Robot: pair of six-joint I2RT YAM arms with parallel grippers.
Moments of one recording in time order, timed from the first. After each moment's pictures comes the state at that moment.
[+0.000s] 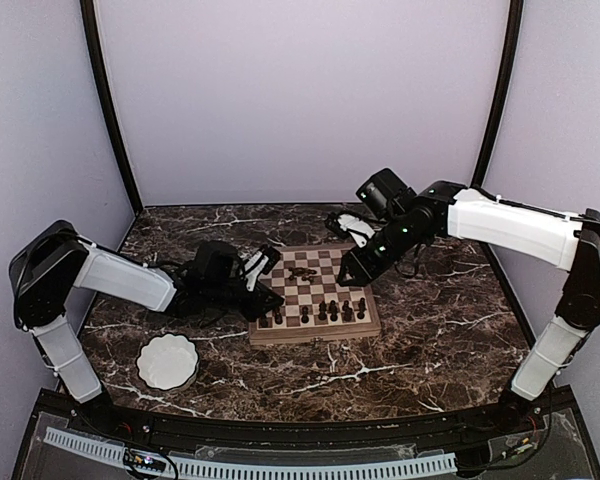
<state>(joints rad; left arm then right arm) -0.74 1.72 0.80 0.31 0.28 -0.08 0.78 1.66 1.43 -0.82 -0.21 0.03</state>
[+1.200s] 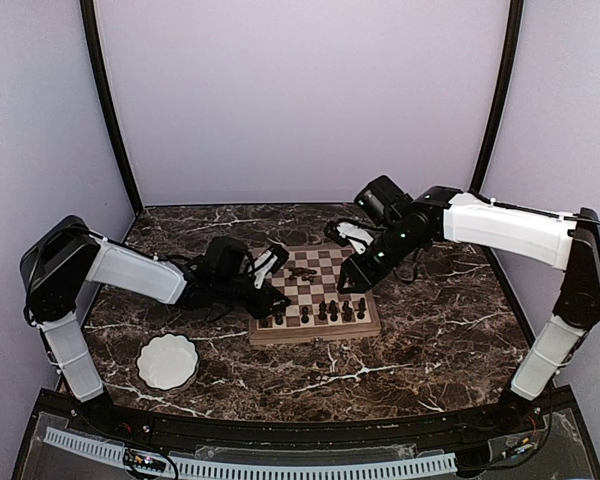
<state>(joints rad) -0.74 1.80 0.90 0.22 0.29 -0.05 0.78 1.67 1.41 -0.82 -0.23 0.04</state>
